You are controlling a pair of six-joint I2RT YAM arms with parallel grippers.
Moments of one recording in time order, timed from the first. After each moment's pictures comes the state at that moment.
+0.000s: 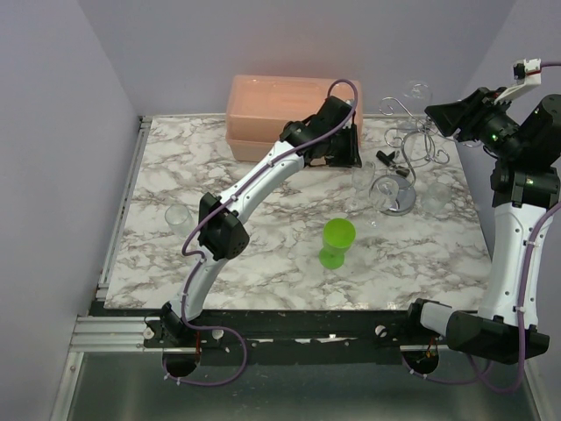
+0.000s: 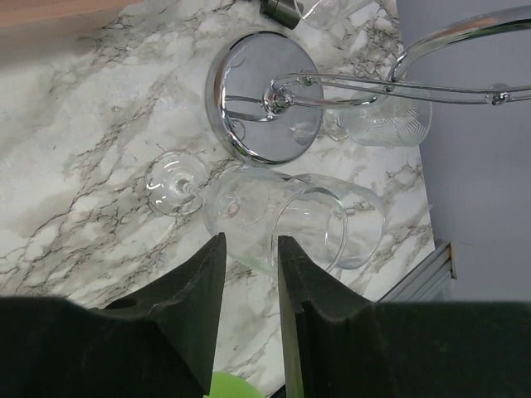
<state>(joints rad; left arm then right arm) -0.77 2.30 2.48 -0.85 0.16 -0.69 -0.28 1.19 1.55 -0.38 -0.76 0.32</state>
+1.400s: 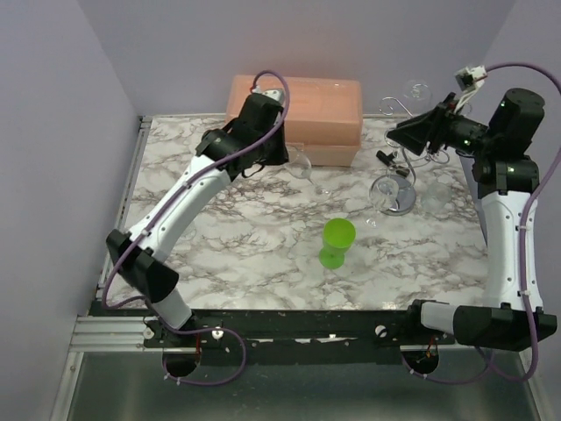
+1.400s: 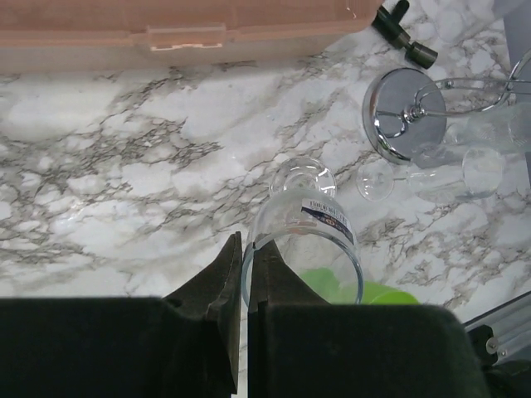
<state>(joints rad) -0.65 1.70 1.88 -0.83 -0.07 -0.49 -0.17 1.23 1.54 -0.44 -1.05 0.21</state>
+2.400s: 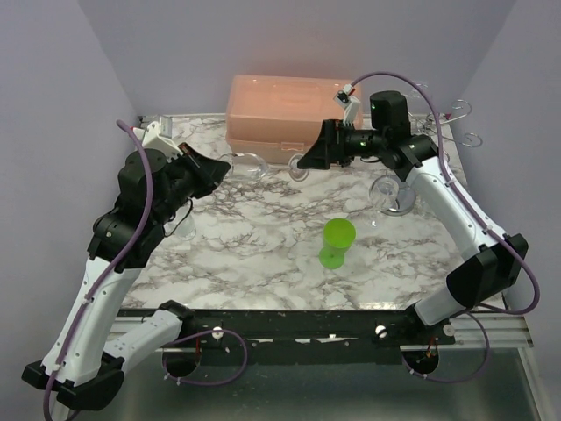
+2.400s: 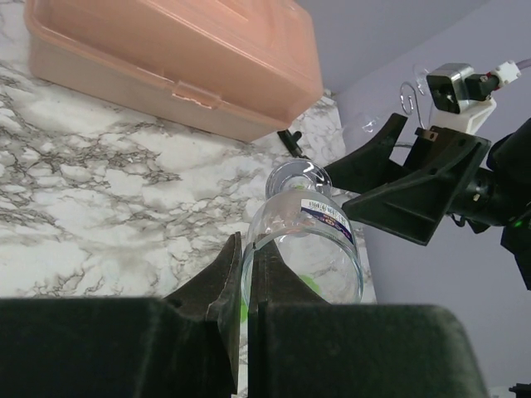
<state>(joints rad) -0.44 0.91 1.34 -0.66 0.00 -0.78 0.42 1.54 1.59 -0.54 -0.73 0.34</state>
